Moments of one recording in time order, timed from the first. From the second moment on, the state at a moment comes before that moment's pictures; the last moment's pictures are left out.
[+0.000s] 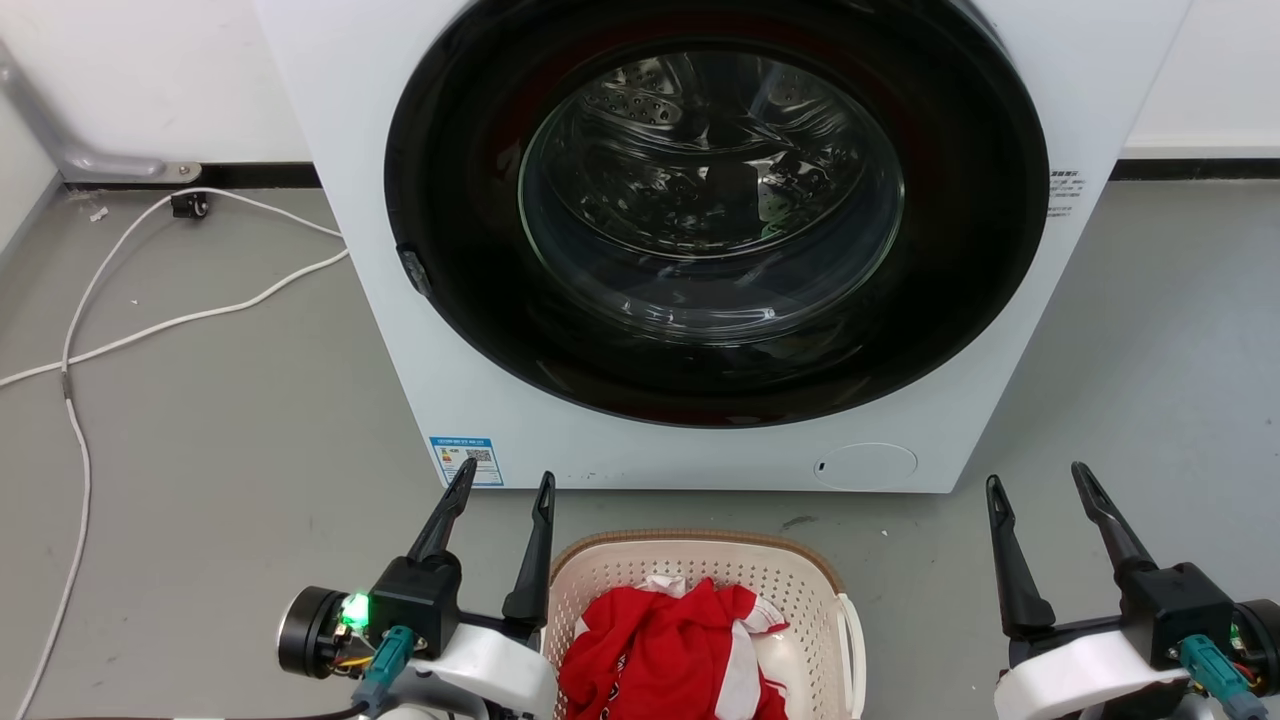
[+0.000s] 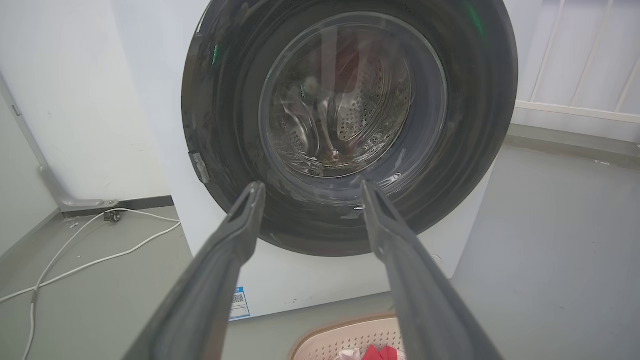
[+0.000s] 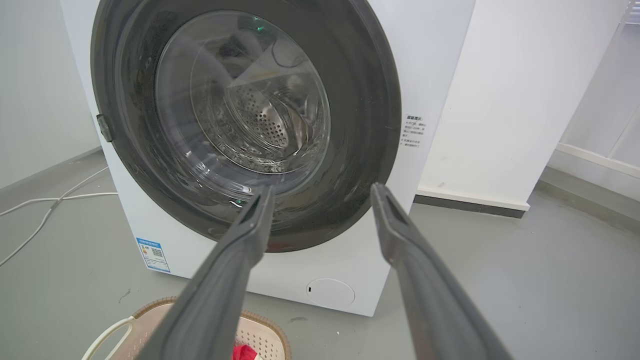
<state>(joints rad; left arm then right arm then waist) -0.07 0.07 -0.23 0.17 -0.09 -0.03 -0.26 0.05 -0.05 -0.01 0.01 -0.05 0.13 -0.18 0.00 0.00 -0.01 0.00</state>
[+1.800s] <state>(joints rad) -0.70 0.15 -0.21 1.03 -0.21 -0.13 -0.21 -0.57 -0.05 0.16 0.86 0.08 0.13 -0.25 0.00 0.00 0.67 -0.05</state>
